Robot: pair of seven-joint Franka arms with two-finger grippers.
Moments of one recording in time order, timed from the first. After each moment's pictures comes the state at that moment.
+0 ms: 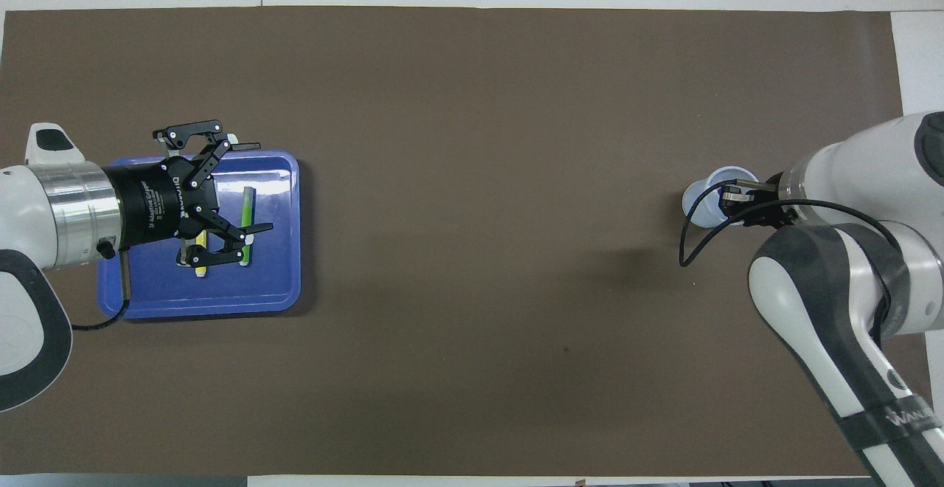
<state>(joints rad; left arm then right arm) 0.01 -0.23 -0.20 -2.14 -0.71 2.20 -1.36 0.13 -0.05 -0.07 -2.07 -0.04 2.01 0.34</state>
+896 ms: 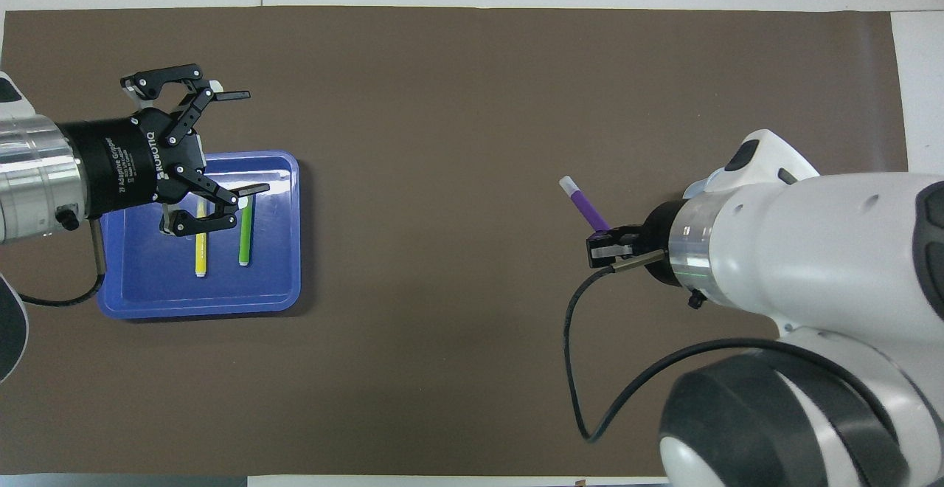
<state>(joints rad) -0.01 -0.18 -0.22 -1.93 -0.70 2.14 -1.41 0.13 -0.19 0.27 -1.94 0.22 1.98 0.12</state>
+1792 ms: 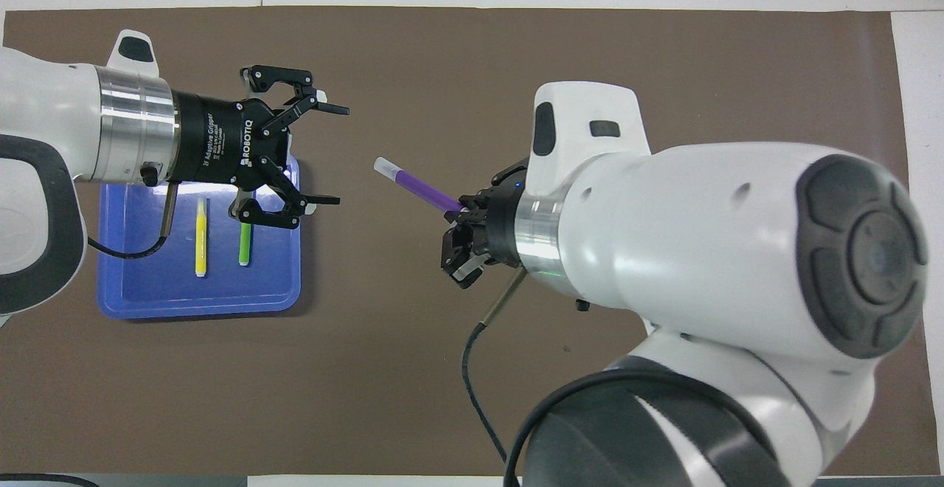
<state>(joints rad) -0.07 0.00 -0.23 -1.76 -0.78 1.93 -1.30 0.13 0.01 0.47 -1.63 0.27 2.03 -0.33</state>
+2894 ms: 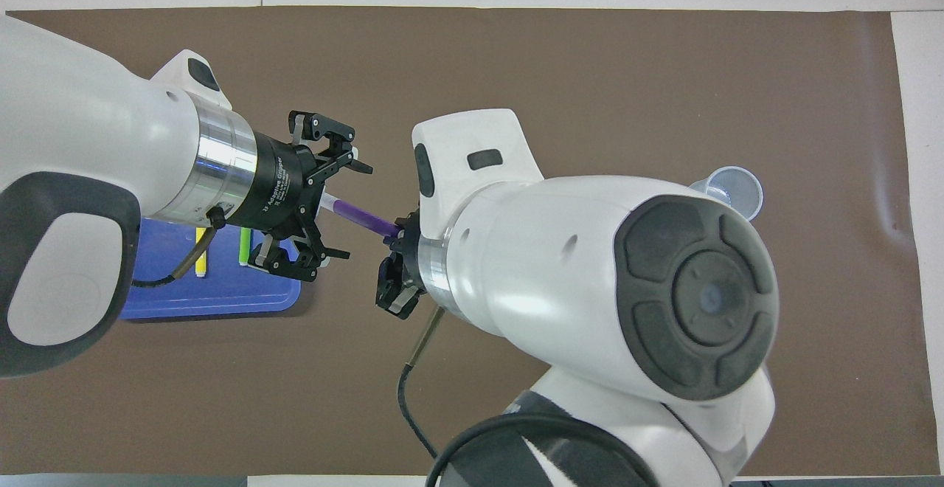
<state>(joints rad) -0.17 0.00 -0.27 -1.63 -0.40 1.72 -1.62 0.13 0.08 0.57 -1.56 0.20 2.03 -0.38</state>
